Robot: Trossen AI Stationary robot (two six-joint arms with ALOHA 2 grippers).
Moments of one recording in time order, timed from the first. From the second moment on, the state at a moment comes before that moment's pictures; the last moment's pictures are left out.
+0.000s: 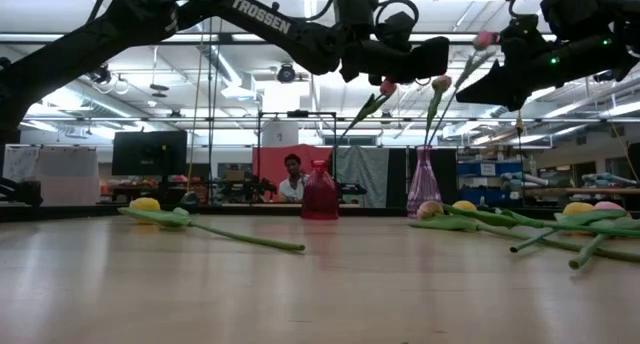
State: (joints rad) left arm 0.33 2.36 2.07 0.44 -0.20 0.22; right arm -0.72 0.60 0.30 0.11 -0.23 -0.06
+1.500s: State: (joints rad) left arm 0.26 2.18 2.06 0.05 -0.44 0.18; right arm -0.71 0.60 0.30 0.11 -0.24 -0.06
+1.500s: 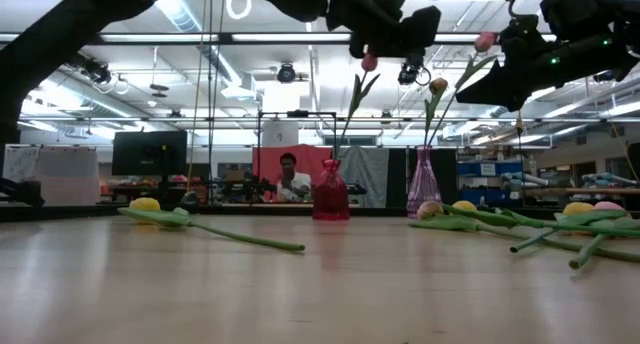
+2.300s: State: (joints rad) left arm 0.25 2.05 1.92 -0.12 -0.39 0.16; right arm -0.71 0.60 0.30 0.11 -0.24 -0.06
